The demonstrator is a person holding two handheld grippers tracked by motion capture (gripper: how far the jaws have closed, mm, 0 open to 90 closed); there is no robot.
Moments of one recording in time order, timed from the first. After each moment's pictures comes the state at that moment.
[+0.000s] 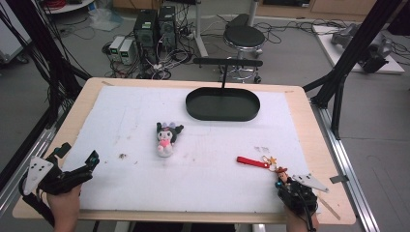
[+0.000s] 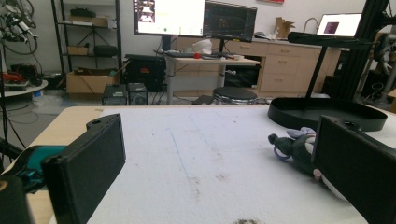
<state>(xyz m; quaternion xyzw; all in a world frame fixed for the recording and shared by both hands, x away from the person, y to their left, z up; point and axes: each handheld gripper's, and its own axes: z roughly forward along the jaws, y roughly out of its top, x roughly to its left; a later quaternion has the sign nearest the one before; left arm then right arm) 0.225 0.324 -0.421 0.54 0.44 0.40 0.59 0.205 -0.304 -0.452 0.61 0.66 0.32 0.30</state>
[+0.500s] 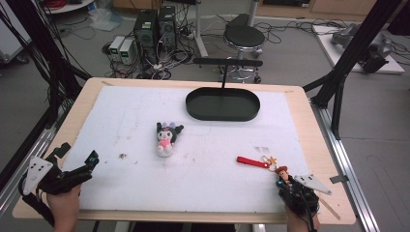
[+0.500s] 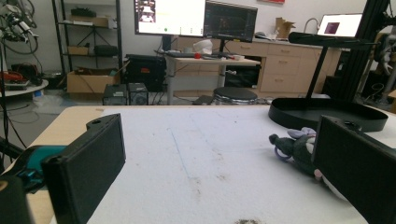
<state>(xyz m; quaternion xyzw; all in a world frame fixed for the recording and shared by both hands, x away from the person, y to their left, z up) 0.225 0.325 -0.421 0.54 0.44 0.40 0.59 0.202 -0.305 -0.448 0.60 0.66 0.34 0.31</state>
